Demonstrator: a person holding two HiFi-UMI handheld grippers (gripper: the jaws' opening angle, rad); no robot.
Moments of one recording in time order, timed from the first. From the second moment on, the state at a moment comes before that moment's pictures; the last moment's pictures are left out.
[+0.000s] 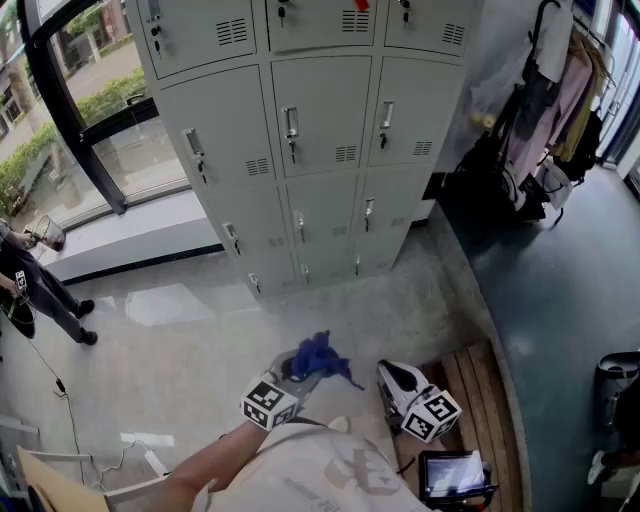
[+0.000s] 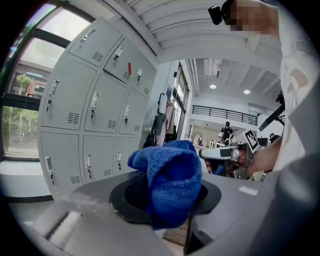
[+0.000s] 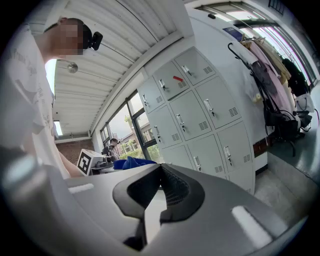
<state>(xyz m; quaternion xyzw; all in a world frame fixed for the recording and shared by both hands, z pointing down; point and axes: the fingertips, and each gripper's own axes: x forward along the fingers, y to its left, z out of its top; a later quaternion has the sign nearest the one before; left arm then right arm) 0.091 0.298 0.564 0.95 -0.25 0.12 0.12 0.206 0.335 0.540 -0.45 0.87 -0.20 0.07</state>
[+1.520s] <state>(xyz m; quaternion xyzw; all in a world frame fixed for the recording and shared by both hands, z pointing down) 0.048 0.108 0.562 0.93 -0.31 0.08 0.14 0.182 0.137 0.520 -0.43 0.88 -0.19 0.01</state>
